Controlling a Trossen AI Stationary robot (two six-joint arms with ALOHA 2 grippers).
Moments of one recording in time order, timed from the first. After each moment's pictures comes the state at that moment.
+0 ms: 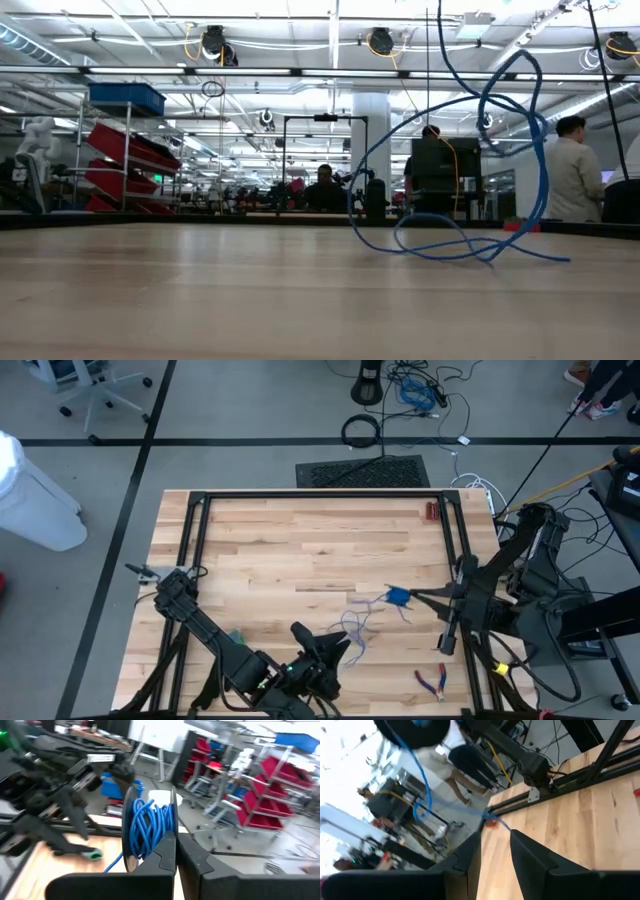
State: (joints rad) left arm -0.68 2.13 2.17 -0.58 -1.28 0.23; right arm 0.98 1.16 1.34 -0.37 1.30 -0.05
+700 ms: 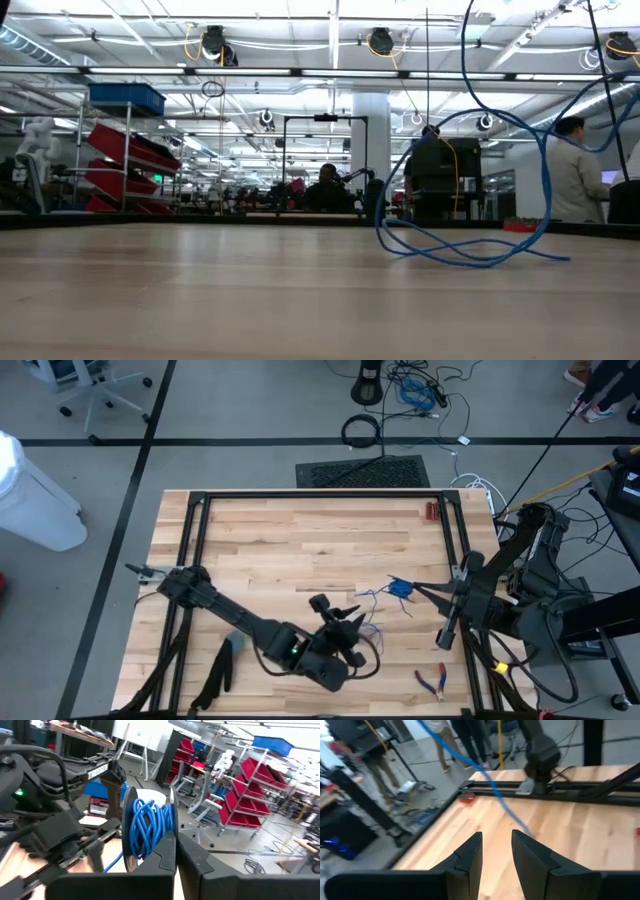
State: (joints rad) left arm -0.50 2.14 2.04 -0.53 -1.10 -0.25; right arm 0.99 1.16 1.34 -0.37 1.39 -0.07
